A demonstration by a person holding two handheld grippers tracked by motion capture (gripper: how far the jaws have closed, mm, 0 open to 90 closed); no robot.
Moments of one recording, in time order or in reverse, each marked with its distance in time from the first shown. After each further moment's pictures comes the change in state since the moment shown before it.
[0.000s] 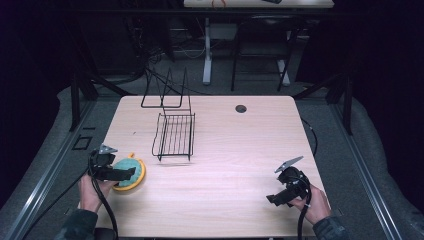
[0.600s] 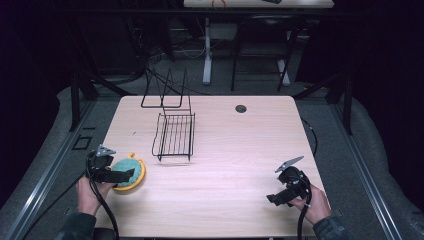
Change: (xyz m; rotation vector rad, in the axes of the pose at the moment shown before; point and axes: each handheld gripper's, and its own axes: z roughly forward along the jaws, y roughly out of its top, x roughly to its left) left arm -0.001 -0.004 -0.010 -0.021 -0.009 0.005; right arm 0.001 0.000 -0.001 -0.005 0.001 0.017
